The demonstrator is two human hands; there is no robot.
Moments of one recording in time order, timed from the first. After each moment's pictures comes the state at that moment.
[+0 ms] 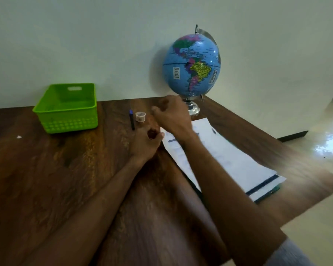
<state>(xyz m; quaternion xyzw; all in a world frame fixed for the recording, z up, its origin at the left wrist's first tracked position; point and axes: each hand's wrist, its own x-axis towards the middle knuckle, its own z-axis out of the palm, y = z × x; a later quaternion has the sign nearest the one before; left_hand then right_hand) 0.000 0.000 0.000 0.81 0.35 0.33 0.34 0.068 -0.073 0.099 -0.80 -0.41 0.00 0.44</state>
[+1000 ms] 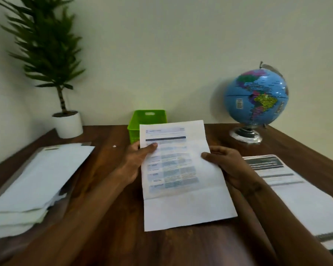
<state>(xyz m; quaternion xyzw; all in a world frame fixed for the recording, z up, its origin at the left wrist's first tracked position) -0.197 0.046 0.047 0.54 0.32 0.44 0.65 0.052 -0.089 0.047 -0.58 -0.37 0.40 0.60</state>
